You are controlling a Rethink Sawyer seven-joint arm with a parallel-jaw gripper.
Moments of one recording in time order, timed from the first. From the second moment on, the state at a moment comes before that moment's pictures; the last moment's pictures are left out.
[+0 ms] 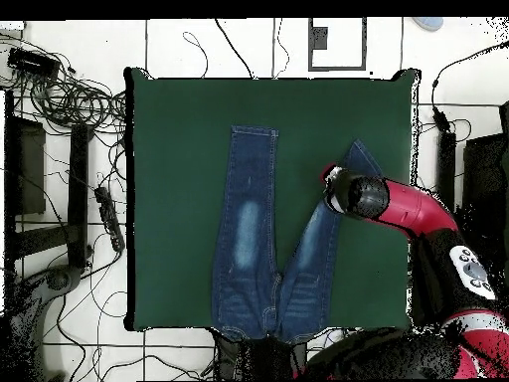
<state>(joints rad) -0.59 -0.36 0.21 1.38 -0.31 0.45 2.15</state>
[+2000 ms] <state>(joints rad) -0.58 -0.39 0.21 1.39 -0.36 0.47 2.15</state>
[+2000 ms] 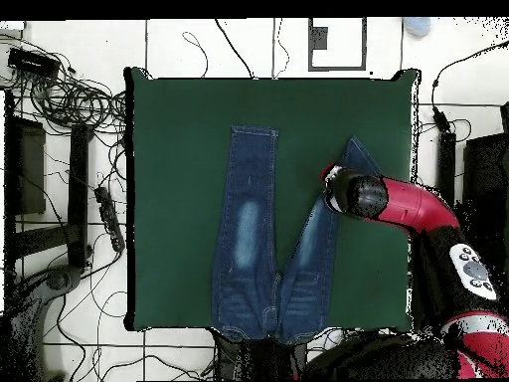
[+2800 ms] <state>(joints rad) -0.54 -0.51 0.21 1.40 -0.37 0.60 2.15</state>
